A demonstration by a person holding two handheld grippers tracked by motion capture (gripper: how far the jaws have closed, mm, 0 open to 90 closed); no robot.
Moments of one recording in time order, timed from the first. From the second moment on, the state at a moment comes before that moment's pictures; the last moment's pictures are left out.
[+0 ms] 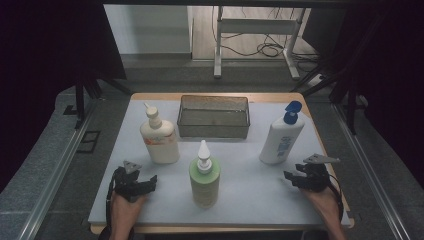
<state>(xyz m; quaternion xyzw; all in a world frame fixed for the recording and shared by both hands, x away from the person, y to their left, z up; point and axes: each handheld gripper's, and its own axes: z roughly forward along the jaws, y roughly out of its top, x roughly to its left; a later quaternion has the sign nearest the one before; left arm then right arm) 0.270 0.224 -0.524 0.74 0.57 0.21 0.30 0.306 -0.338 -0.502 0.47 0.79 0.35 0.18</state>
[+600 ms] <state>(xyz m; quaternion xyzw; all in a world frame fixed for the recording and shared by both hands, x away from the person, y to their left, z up) 0.270 0.224 -0.525 0.74 0.57 0.21 0.30 0.325 -0.351 -0.498 0.47 0.79 0.35 0.19</state>
